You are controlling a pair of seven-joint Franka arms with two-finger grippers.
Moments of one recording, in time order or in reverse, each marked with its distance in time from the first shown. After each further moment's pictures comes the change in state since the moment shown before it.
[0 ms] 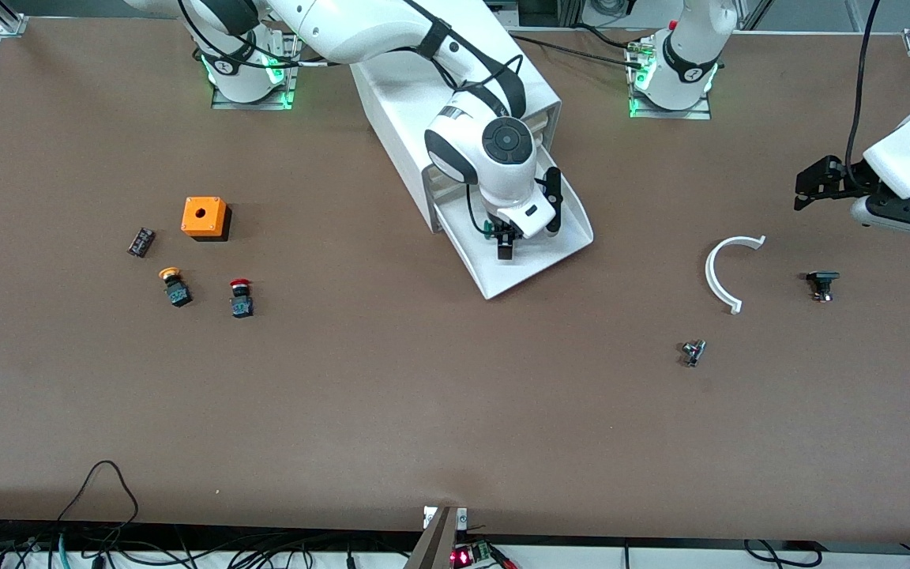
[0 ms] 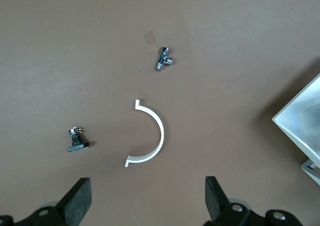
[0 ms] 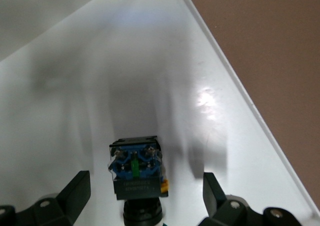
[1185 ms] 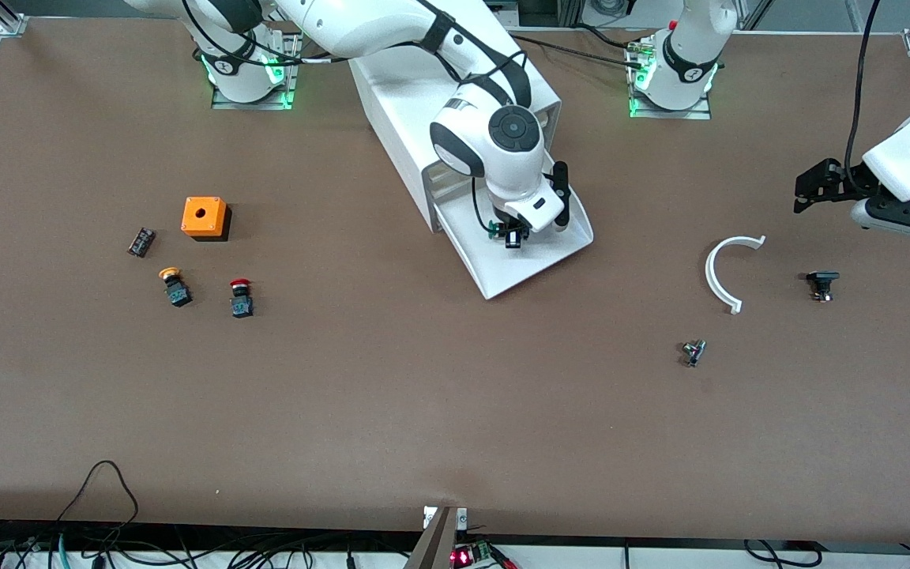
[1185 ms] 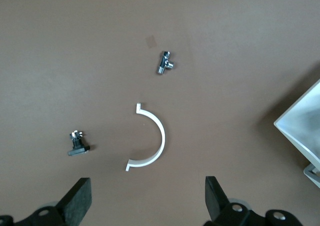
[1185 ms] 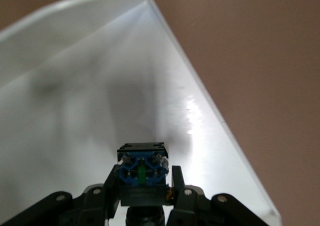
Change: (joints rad) left arm 0.000 0.009 0.000 0.000 0.000 0.033 -0.003; right arm 0.025 -0.031 -0.030 0.050 -0.010 0.003 -0.004
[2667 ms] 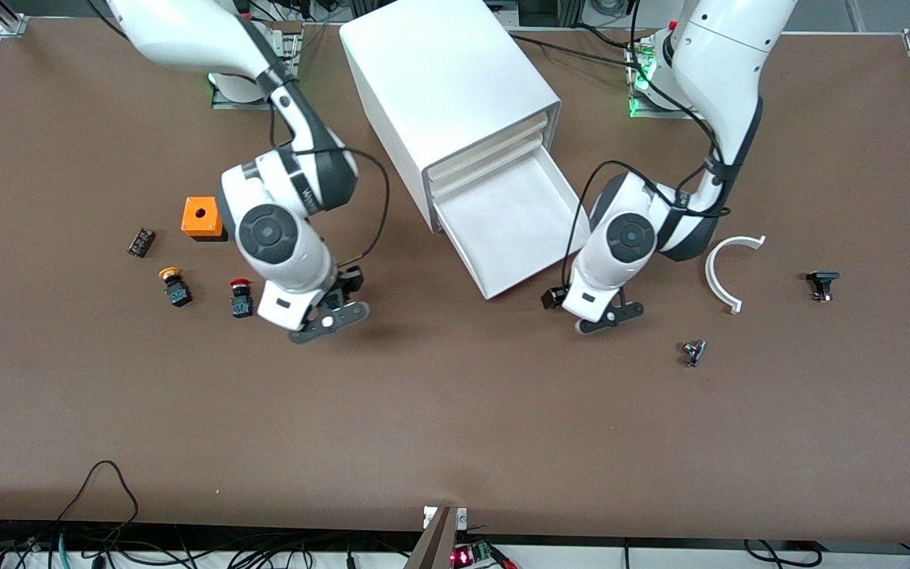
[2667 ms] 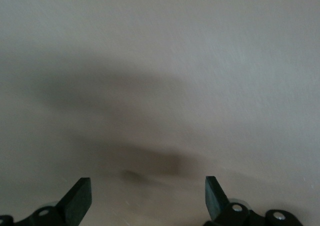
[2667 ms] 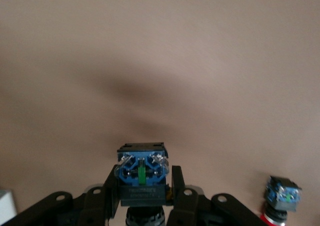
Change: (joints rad) left arm -0.408 0.605 -0.078 -0.116 -0.070 0.704 -1.043; right arm -0.464 -0.296 -0.064 -0.463 0.000 -0.026 0.683
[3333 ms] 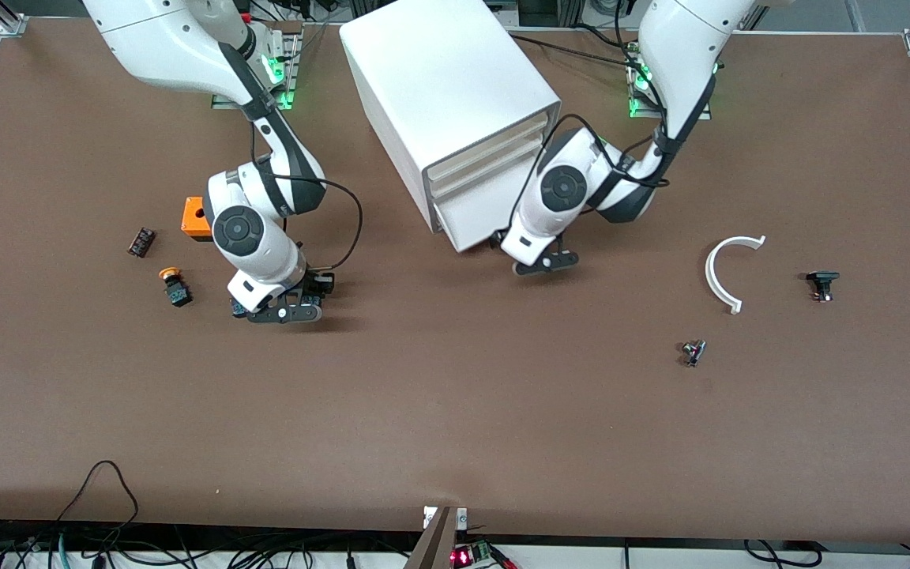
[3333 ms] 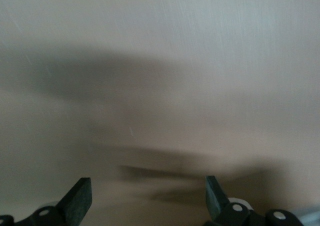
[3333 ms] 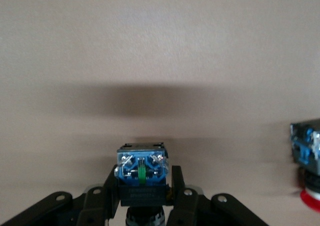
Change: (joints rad) left arm 0.001 -0.064 -0.242 -0.159 -0.011 -0.006 -0.064; right arm -0.070 -0.070 0.019 -0.405 -0.002 0.393 0.292
